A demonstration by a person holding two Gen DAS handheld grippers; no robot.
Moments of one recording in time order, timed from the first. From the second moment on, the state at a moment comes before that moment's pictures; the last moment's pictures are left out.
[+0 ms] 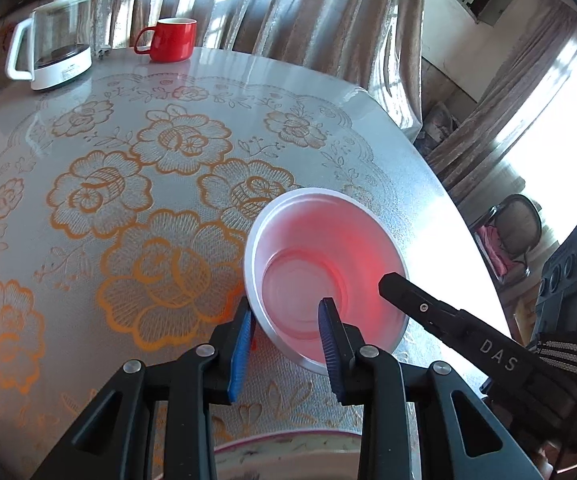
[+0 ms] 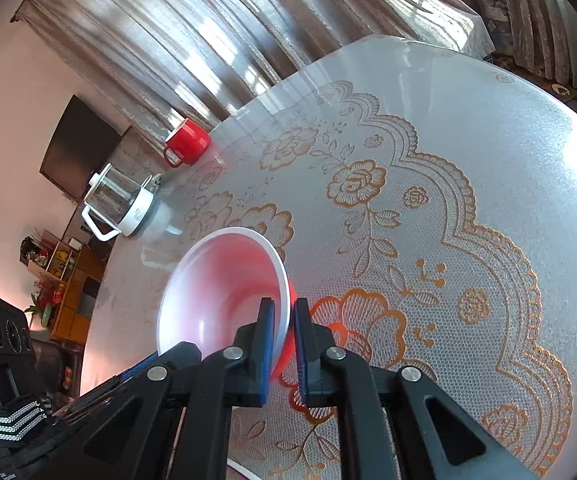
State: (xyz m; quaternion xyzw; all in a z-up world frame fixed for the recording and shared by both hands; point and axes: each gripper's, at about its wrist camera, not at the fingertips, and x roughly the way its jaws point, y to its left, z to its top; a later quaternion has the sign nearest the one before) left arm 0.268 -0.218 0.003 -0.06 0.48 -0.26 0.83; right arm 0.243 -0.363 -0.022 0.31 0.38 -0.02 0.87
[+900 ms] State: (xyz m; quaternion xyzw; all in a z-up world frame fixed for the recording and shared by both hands) left arm 0.163 -0.089 0.058 -0.05 0.41 -0.20 0.89; right arm 0.190 -0.244 0.020 0.27 0.37 0.10 0.88
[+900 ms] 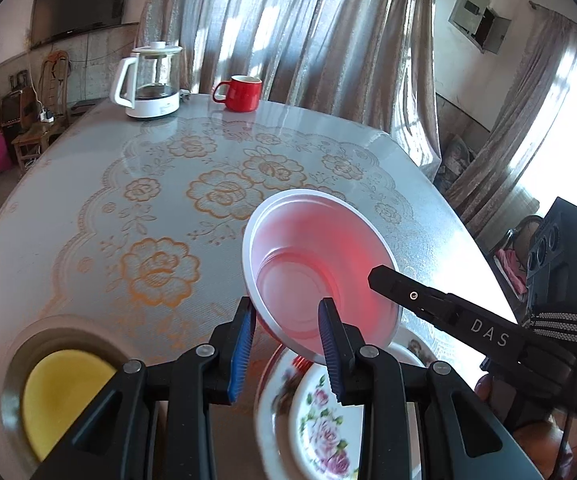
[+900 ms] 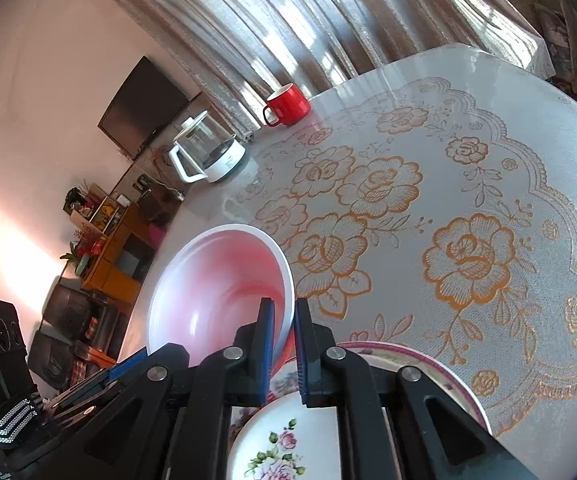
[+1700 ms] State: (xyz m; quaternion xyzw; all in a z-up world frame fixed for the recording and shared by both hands) left arm 0.099 0.063 0.050 -0.14 0.40 -0.14 0.89; right arm 0.165 -0.106 0.021 0.20 0.41 0.22 0.86
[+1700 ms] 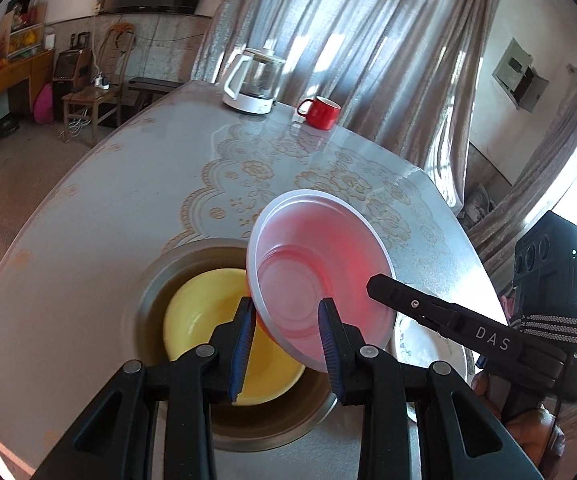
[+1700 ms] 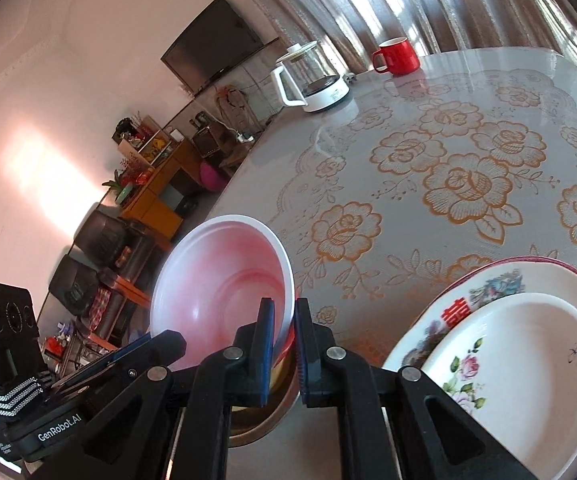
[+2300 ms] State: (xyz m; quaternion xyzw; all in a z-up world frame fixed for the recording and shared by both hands) left arm 0.091 0.096 0.016 -0.16 0.43 -0.11 0.88; right arm 0.163 -0.058 0.001 0.15 0.45 0.23 0.85
